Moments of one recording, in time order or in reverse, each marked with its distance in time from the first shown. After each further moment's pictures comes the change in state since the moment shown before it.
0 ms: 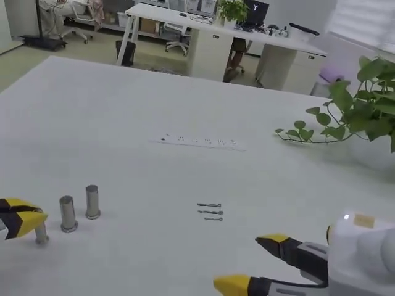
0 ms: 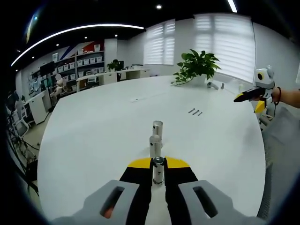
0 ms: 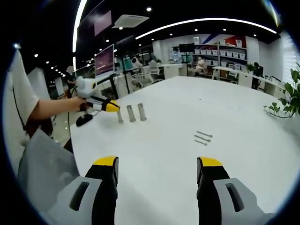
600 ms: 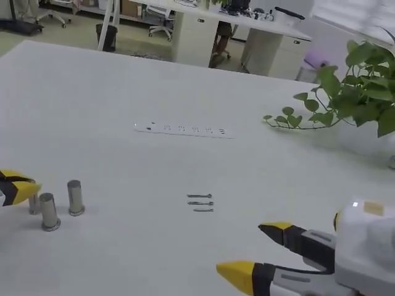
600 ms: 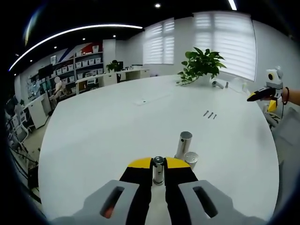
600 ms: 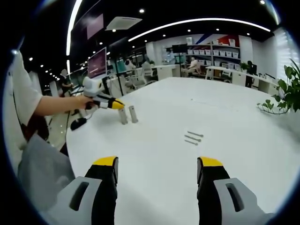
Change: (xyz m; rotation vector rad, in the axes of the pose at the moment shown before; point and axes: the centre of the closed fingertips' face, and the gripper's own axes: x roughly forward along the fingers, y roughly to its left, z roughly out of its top) left arm 0.042 0.048 0.020 0.028 0.001 0.008; right arm -0.005 -0.021 0.002 0.032 -0.013 -0.053
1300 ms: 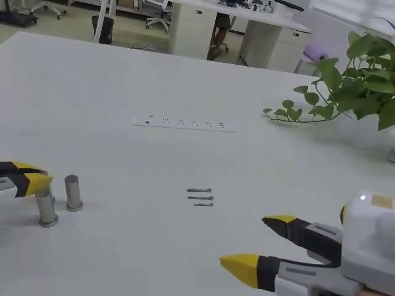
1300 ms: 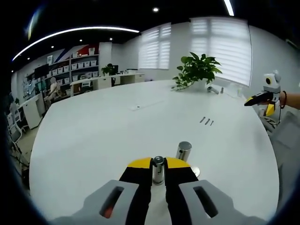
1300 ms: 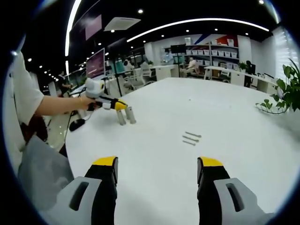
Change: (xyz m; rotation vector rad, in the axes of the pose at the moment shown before) left arm 0.025 -0.004 0.011 -0.013 -0.049 -0.063; right arm -0.001 -0.005 0.001 0.007 -0.005 -0.012
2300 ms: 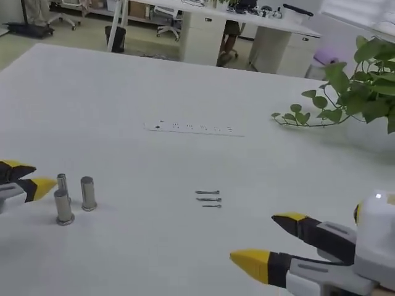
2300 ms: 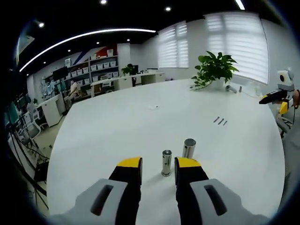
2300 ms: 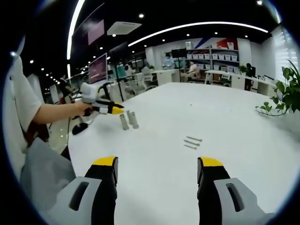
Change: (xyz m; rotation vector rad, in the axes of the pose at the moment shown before) left arm -0.028 0.012 0.000 -0.004 0.005 0.196; right arm -0.008 0.006 0.009 -0.001 -0.043 0.013
